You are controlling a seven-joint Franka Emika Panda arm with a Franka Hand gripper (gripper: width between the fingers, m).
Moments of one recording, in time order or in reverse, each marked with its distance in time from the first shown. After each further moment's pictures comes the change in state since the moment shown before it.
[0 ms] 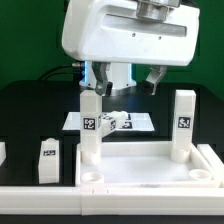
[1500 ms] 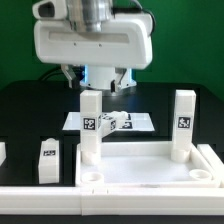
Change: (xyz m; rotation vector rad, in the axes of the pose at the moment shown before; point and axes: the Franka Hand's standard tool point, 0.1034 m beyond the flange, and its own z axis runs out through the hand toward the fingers) arm -0.135 -0.030 0.039 0.232 -0.070 0.877
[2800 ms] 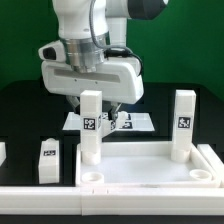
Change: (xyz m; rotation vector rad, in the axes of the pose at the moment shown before) arm -0.049 0.027 0.082 0.043 -0.115 0.180
